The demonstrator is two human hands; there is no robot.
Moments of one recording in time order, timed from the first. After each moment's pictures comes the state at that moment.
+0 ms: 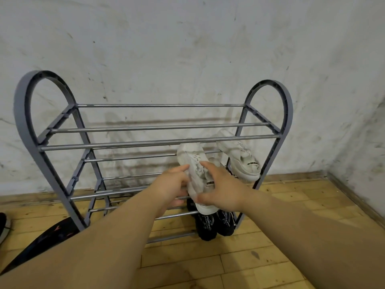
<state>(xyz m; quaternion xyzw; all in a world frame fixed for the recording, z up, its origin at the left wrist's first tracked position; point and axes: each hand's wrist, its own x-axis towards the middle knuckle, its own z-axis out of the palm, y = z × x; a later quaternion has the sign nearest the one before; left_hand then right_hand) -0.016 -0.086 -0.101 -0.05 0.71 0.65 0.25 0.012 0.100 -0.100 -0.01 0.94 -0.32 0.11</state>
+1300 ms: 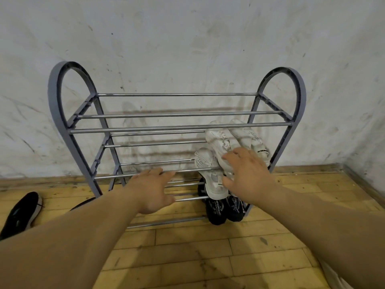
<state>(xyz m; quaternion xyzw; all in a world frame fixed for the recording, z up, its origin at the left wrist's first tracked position) 0.006 -0.171 -0.114 0.20 0.96 0.03 0.18 0.043 0.110 -0.097 -0.05 0.99 -0.06 -0.09</state>
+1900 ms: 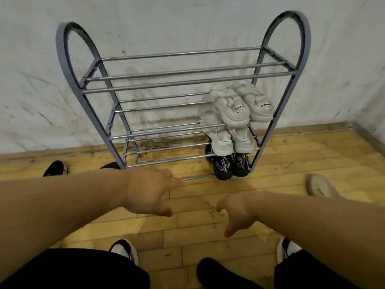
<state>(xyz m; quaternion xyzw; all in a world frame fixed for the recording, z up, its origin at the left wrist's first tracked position) 0.112 -0.197 -0.080 0.36 0.87 -0.10 0.33 0.154 0.055 -0.168 -0.11 0.88 -0.01 0.46</state>
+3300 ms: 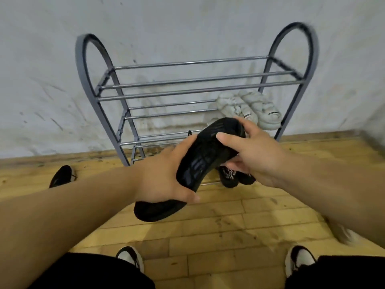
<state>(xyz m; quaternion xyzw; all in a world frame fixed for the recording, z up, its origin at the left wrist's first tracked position) 0.118 -0.195 -0.051 0.26 0.91 0.22 0.24 0.139 0.039 -0.049 0.11 0.69 -0.71 0.06</state>
